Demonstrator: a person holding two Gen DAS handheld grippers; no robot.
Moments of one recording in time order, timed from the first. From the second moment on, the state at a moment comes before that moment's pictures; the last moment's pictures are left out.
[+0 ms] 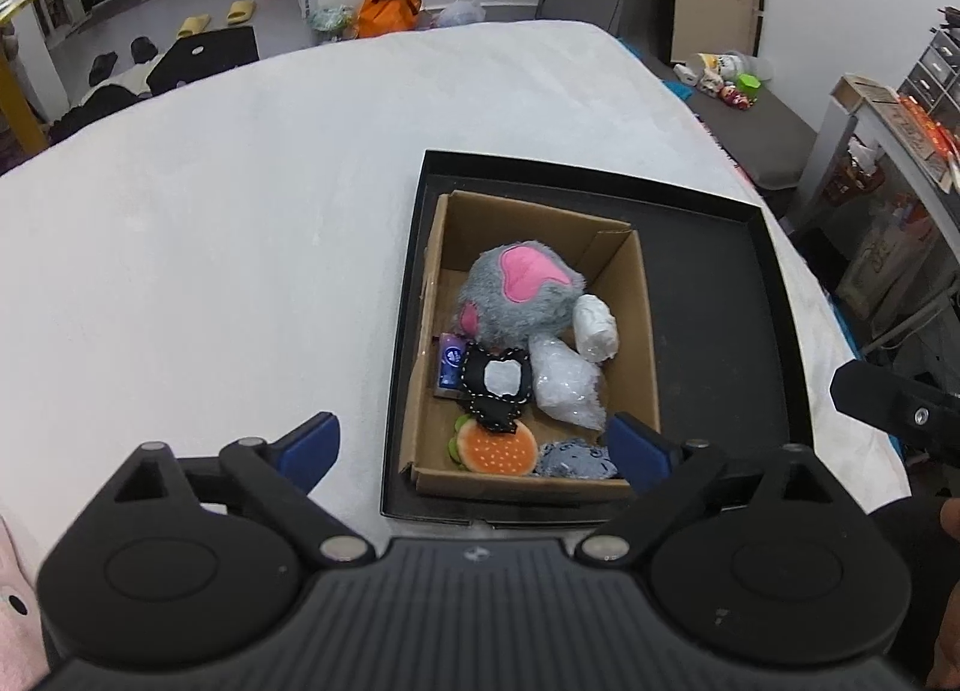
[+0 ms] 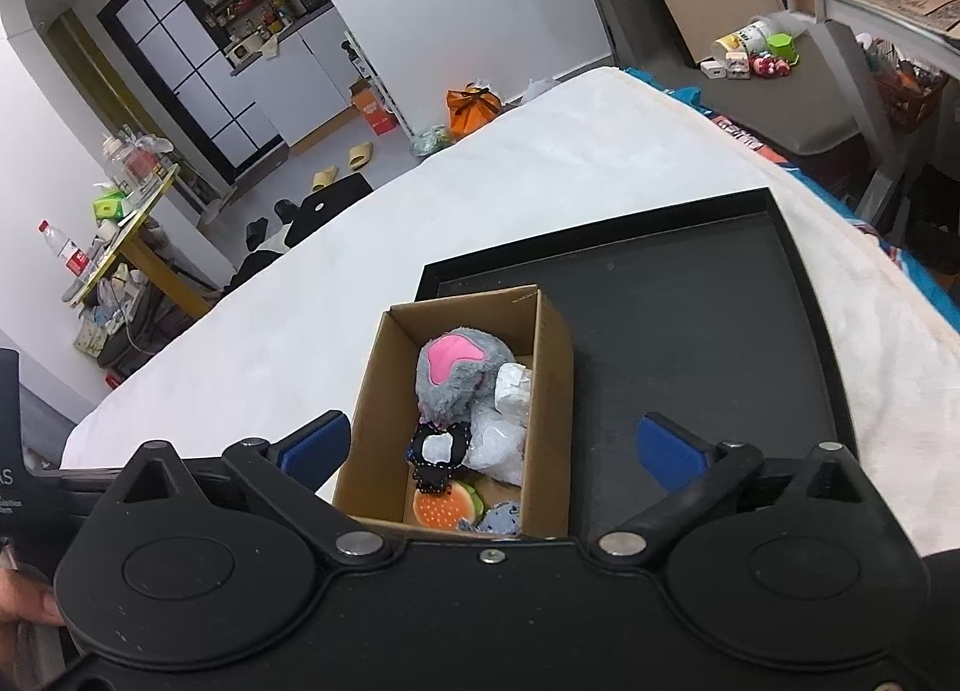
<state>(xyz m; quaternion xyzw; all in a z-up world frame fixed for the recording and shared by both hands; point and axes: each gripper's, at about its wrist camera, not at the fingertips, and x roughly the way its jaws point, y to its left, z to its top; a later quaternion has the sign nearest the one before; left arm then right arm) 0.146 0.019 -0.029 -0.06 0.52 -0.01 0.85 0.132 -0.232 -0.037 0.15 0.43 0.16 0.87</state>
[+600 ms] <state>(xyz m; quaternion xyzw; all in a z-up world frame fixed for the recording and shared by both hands) 0.105 0.017 0.010 -0.04 0.48 -0.03 0.87 0.099 -0.256 -0.006 0.11 0.42 0.12 0.89</state>
